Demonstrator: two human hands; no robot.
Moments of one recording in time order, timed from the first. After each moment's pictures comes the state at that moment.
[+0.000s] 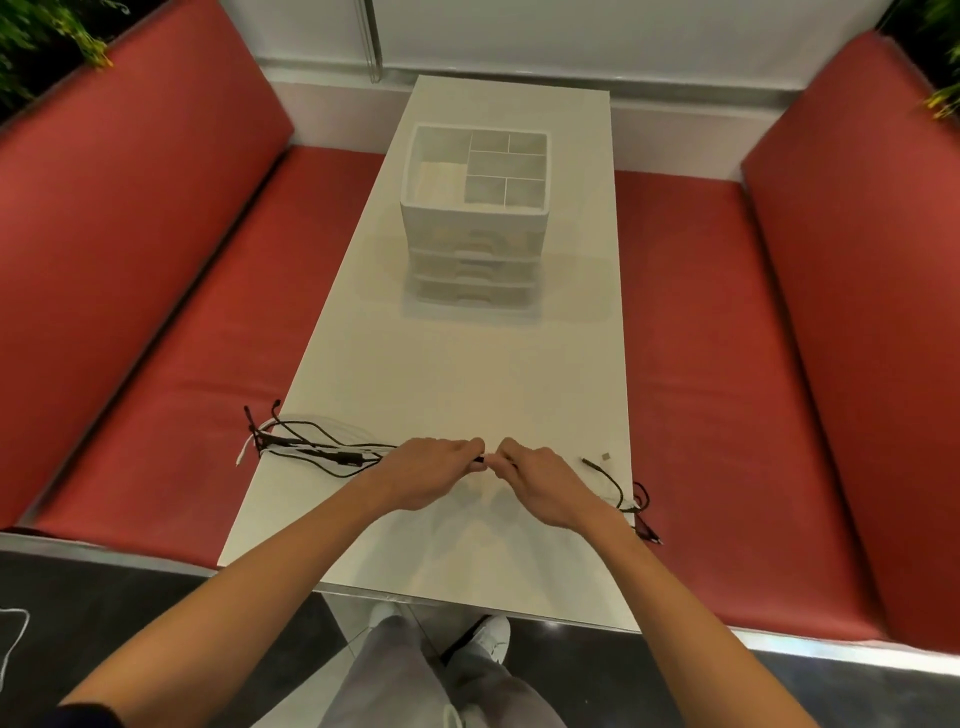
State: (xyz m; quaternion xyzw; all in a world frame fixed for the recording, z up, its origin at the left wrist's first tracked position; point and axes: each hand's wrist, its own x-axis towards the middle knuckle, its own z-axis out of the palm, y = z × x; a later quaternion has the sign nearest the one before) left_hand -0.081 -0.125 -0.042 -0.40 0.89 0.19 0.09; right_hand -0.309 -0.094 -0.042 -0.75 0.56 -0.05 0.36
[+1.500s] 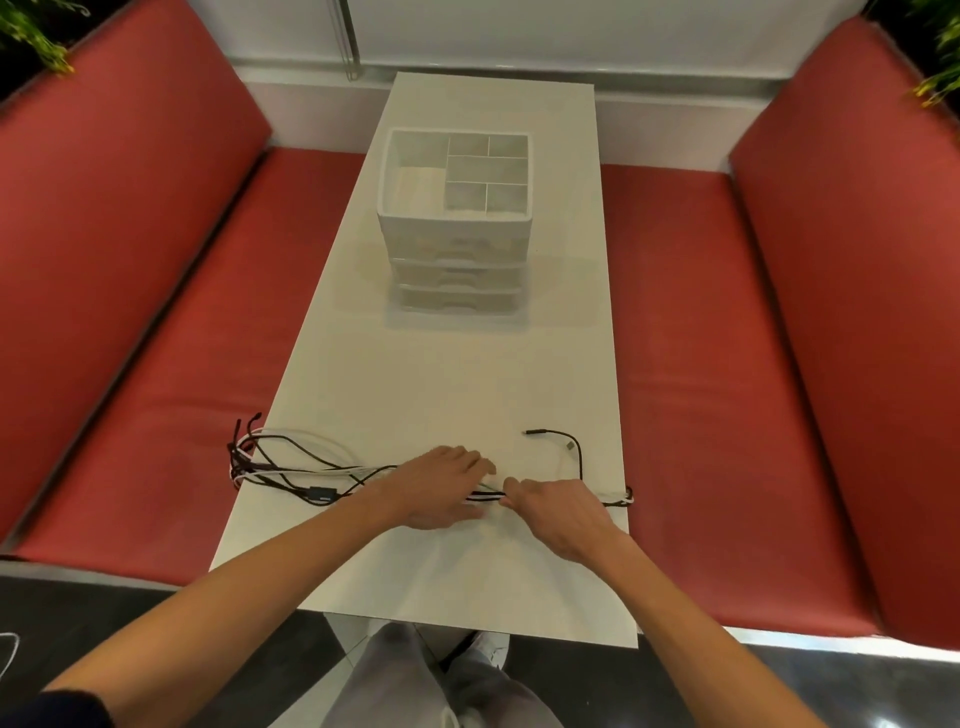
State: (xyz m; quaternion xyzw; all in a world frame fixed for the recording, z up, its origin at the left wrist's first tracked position) left_hand -0.101 -0.140 -0.063 -0.33 0.93 0.16 0.10; right_hand -0.345 -0.084 -0.077 -0.87 0.47 0.05 0.12
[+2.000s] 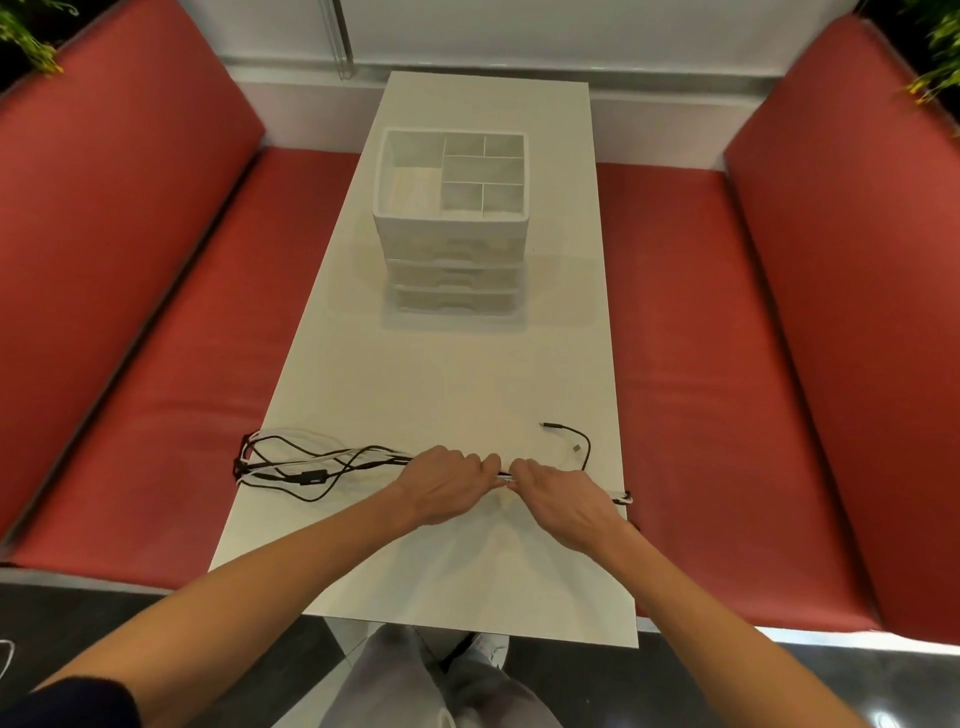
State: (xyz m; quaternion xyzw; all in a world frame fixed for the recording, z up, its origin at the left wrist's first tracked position) left_hand -0.118 -0.140 -0.056 -0.32 0.94 -0.04 0.12; right_hand -0.354 -0.095 -0.068 -0.88 0.48 0.00 0.06
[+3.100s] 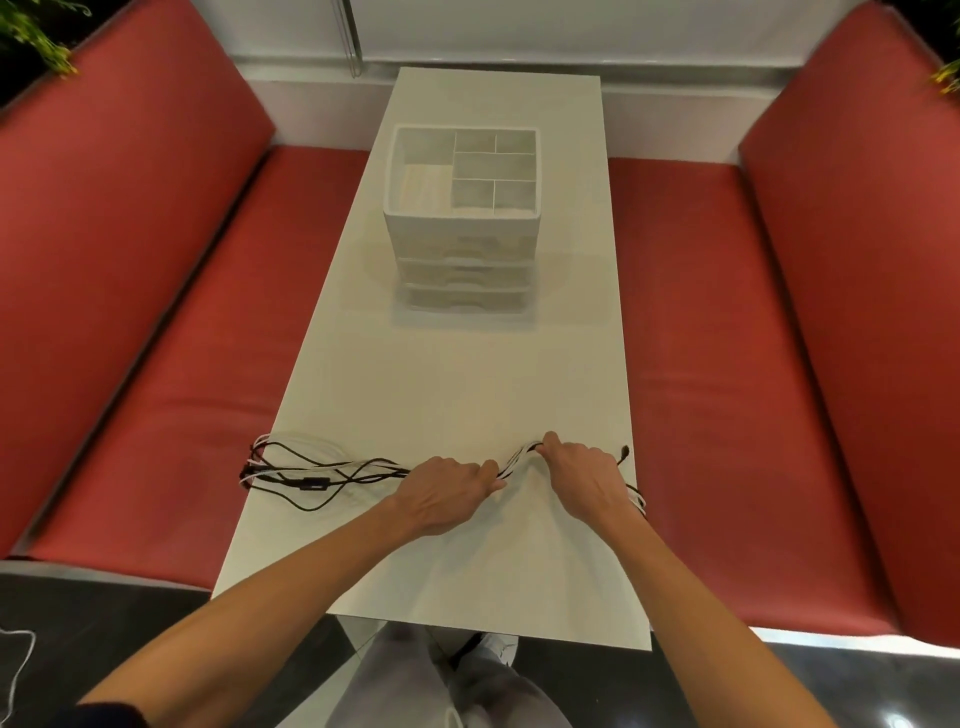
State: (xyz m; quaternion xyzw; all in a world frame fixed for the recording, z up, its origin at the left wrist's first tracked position) left_hand -0.108 -0.130 -0.072 -0.36 0.93 0.06 0.08; right_hand -0.353 -0.127 -0.086 -0.76 0.63 0.07 0.11
